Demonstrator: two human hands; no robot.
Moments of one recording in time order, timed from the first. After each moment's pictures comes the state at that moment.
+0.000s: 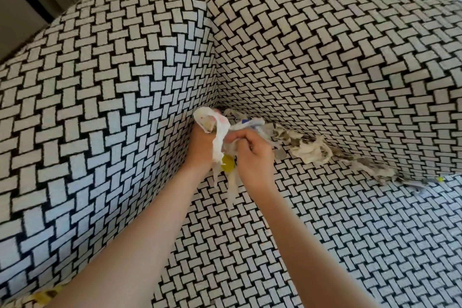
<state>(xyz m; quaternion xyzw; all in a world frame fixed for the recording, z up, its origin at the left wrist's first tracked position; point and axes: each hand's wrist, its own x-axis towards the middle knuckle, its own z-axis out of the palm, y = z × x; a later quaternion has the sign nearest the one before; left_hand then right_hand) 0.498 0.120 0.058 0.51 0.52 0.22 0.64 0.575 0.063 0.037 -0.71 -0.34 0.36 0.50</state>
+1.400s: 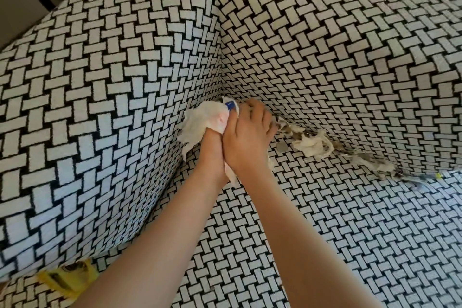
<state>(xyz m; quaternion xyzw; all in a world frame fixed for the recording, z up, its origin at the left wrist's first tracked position) 0.516 0.095 0.052 0.19 0.42 0.36 0.81 0.561 0.084 0.038 -0.83 -0.46 0.14 0.29</state>
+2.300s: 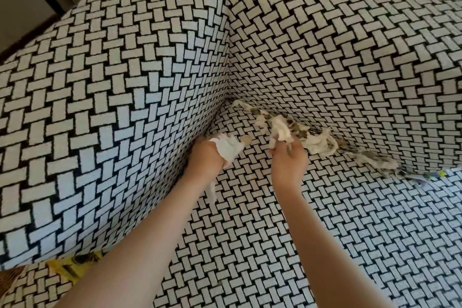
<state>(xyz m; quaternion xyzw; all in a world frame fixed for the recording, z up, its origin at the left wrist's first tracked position) 0.479 0.108 0.011 0.64 0.63 0.01 0.44 0.589 0.037 0.013 -0.78 -0.16 0.30 0.52</state>
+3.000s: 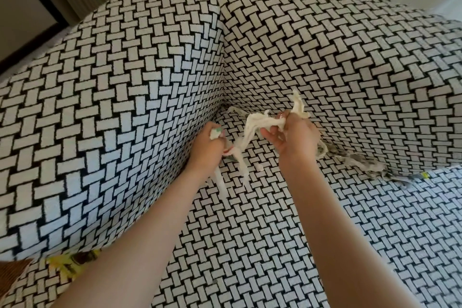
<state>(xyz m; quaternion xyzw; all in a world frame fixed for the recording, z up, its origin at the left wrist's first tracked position) 0.489 0.105 0.037 0.52 0.58 0.23 0.58 0.606 0.057 0.096 -0.61 0.03 0.43 0.67</state>
